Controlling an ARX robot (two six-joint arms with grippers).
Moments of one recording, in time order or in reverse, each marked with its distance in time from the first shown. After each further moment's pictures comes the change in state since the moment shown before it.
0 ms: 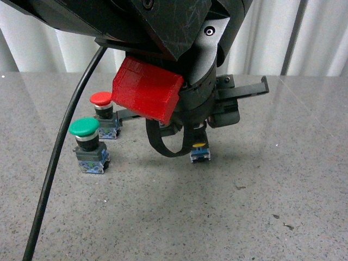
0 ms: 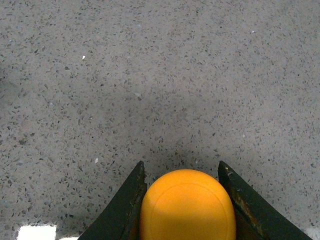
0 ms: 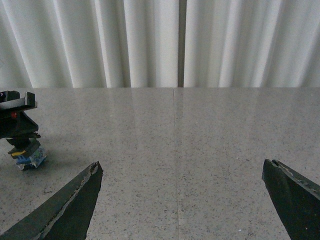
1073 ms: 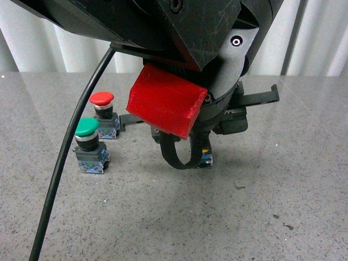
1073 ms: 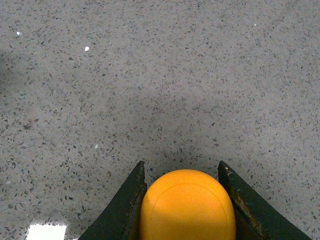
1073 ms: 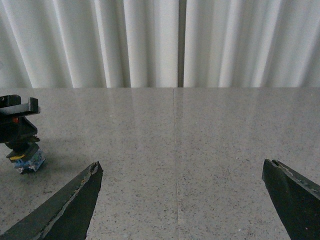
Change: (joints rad) left arm -0.039 -0.004 -0.007 -0.021 -0.078 -0.026; right arm 0.000 0.000 0.000 0.000 0.000 0.000
